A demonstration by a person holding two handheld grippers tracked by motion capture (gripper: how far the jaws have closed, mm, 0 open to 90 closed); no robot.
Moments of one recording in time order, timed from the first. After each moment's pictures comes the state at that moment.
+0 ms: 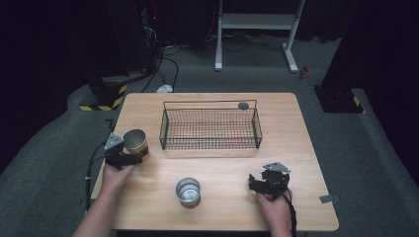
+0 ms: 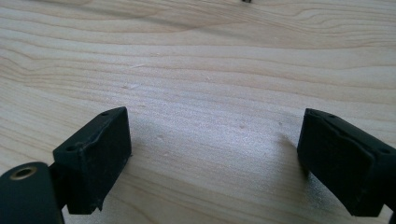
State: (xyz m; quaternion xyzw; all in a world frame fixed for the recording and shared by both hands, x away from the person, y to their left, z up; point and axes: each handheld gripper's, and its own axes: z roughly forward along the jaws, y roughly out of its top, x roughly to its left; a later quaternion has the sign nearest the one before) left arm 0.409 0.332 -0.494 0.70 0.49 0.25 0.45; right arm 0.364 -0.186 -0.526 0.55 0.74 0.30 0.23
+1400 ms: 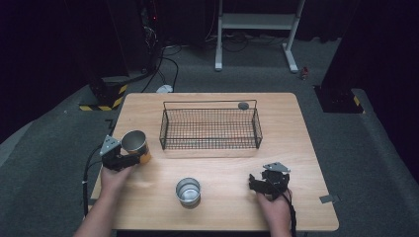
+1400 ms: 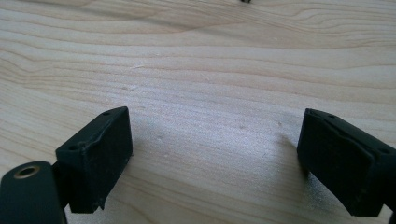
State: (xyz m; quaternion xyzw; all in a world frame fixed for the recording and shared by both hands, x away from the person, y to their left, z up) left arm 0.392 0.329 -0.484 0.68 0.48 0.28 0.48; right arm 0.364 -0.186 -0.526 0.55 0.74 0.30 0.23
